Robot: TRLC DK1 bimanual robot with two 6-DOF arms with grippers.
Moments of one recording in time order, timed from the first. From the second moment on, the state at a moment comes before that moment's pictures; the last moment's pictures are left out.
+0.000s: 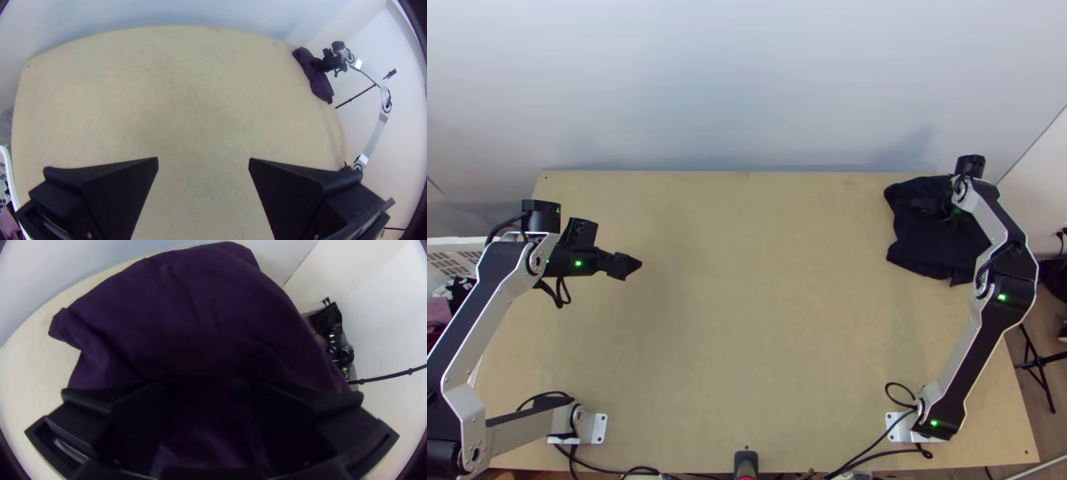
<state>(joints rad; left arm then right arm) 0.02 1.31 1.09 -0.79 0.47 0.15 -0.25 2.25 1.78 -0.62 0.09 -0.05</state>
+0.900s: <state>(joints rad) -0.06 1.18 1.04 -0.71 0.28 0.13 -0.17 1.55 1.42 -0.70 -0.05 -0.12</state>
